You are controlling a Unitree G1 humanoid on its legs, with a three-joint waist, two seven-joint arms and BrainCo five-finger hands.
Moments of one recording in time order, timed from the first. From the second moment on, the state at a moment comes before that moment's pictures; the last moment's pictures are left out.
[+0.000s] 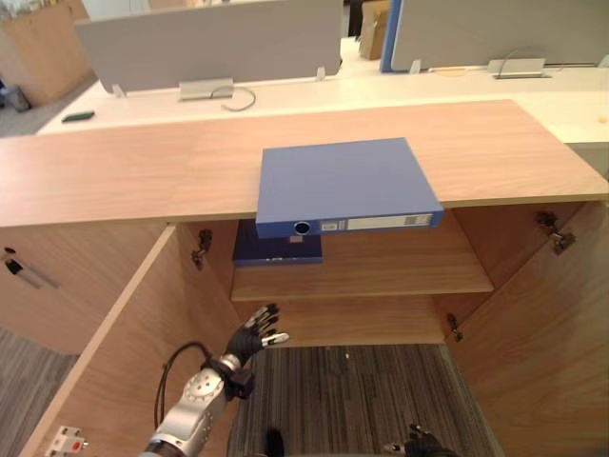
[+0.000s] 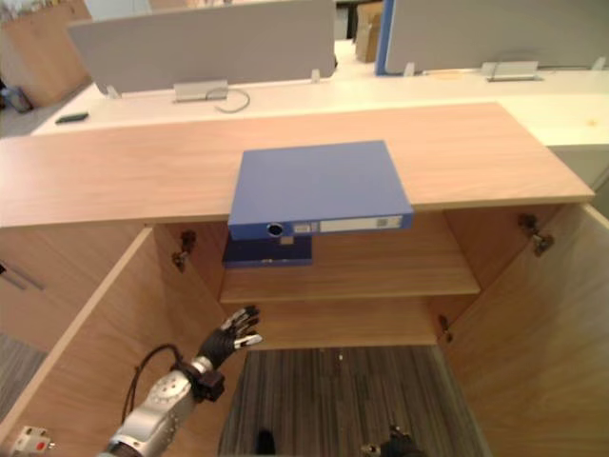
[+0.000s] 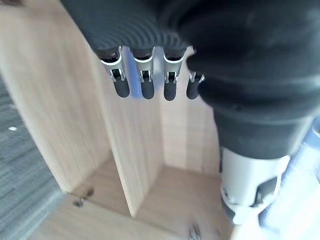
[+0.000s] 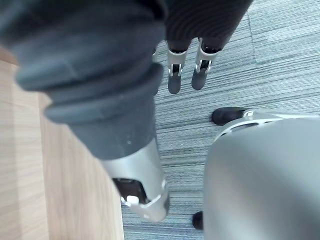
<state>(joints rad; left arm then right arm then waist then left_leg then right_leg) 0.01 0.51 -0.50 0.08 -0.55 -0.07 -0.18 0.04 -0.14 -0.12 1.14 -0.03 0.05 -0.03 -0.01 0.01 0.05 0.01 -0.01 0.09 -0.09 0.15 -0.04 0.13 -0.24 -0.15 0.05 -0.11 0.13</state>
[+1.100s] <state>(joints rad) -0.05 0.25 -0.38 -0.62 -0.40 -0.27 0.02 0.08 -0.14 -0.08 1.23 -0.02 0.03 -0.03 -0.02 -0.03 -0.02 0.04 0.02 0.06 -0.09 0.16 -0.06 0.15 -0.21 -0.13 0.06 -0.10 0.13</state>
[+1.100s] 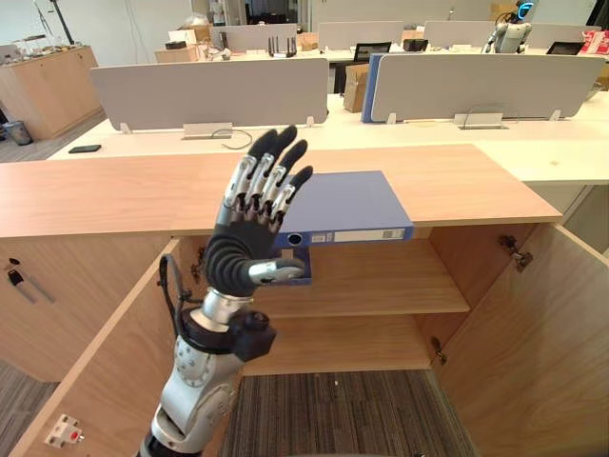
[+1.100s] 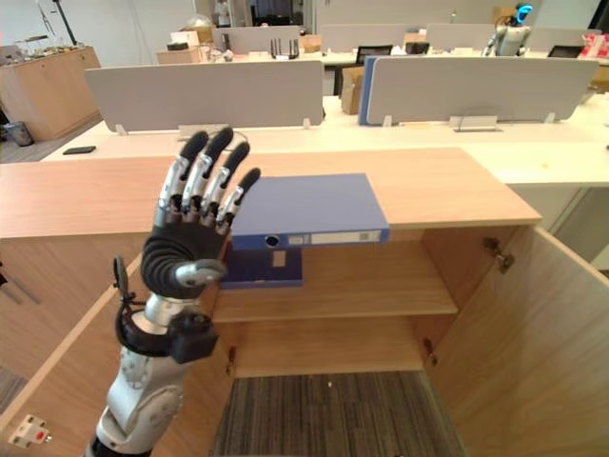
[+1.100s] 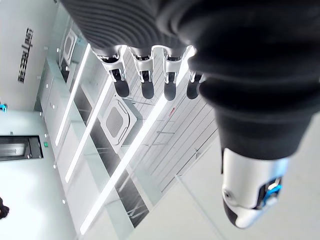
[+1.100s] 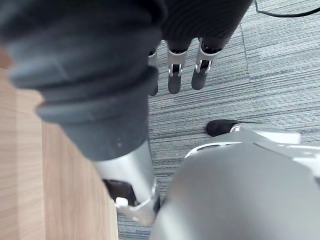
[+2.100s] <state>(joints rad) -0.55 0.36 -0.52 0.33 0.88 -0.11 0.33 0.04 -0.09 -0.14 1.21 -0.02 0.03 -0.09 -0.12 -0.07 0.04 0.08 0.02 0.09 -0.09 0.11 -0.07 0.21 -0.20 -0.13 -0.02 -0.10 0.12</state>
